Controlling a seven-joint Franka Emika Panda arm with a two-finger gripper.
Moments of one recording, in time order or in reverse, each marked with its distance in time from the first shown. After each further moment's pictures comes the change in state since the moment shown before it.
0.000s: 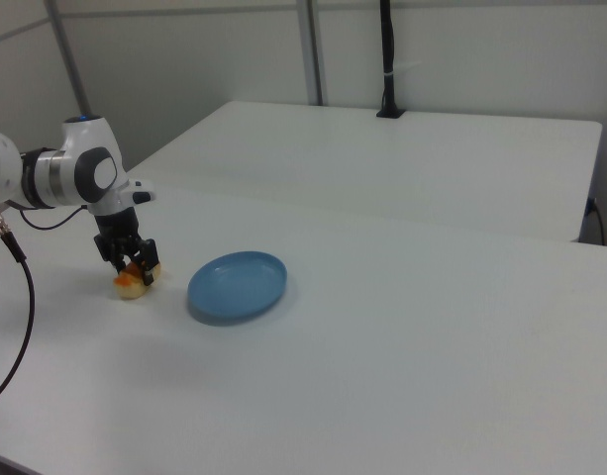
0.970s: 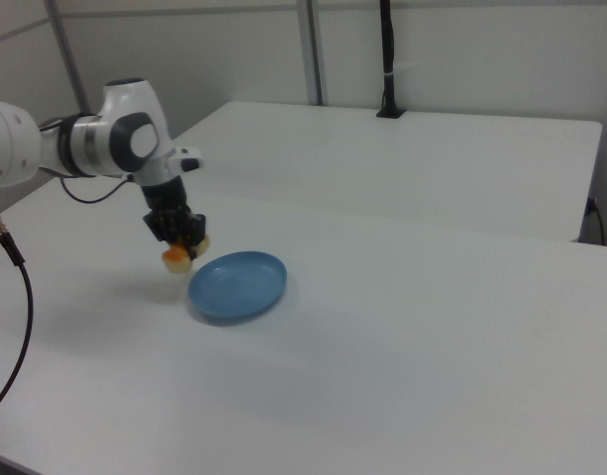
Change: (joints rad) arm -0.117 -0.095 -0.070 0.014 -0.032 -0.074 -0.194
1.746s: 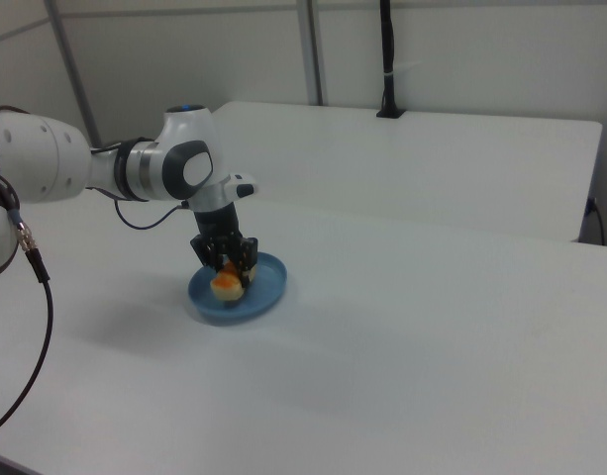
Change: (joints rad) arm -0.124 0.067 -0.015 -0.017 0.000 0.054 -0.168
